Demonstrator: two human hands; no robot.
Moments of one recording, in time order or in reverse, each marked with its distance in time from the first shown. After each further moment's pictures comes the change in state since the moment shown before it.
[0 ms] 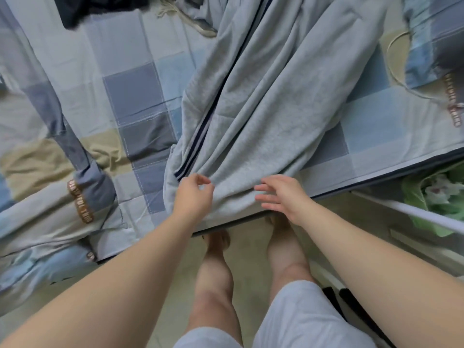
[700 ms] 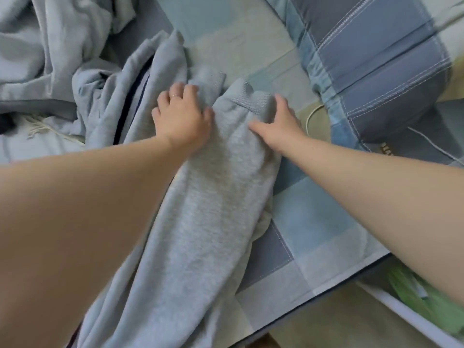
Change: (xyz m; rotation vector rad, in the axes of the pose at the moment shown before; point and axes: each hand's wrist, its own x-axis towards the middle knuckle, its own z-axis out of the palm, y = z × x) left_hand 0.239 0.381 0.138 0.597 0.300 0.642; right_hand 0.188 -0.307 -0.219 -0.540 0.440 -0.595
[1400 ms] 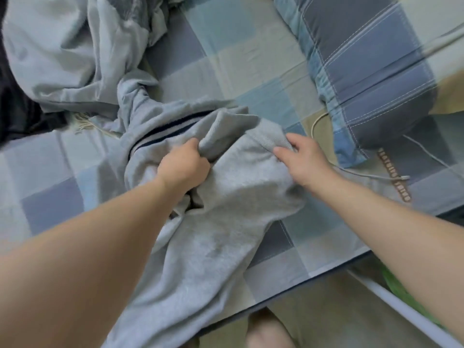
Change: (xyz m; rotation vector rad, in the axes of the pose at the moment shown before) left_hand -0.082 -0.032 -0.036 -0.031 -0.294 -0.127; right_hand -0.095 -0.005 -0.036 0.228 -0.073 -0.122
